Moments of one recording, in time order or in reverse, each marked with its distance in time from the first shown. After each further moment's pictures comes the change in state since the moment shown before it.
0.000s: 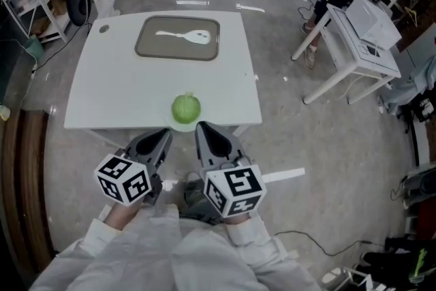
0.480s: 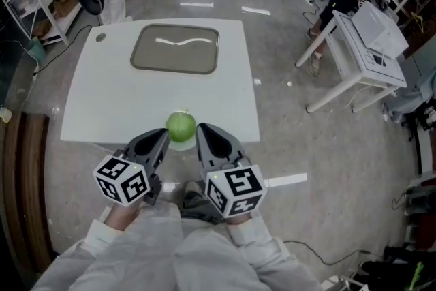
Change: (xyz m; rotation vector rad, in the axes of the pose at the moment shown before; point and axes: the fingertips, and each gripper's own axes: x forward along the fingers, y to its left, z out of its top) left arm 0.056 0.026 0.025 -0.009 -0.018 0.038; right arm 0.045 -0.050 0.012 0.004 0.022 0.037
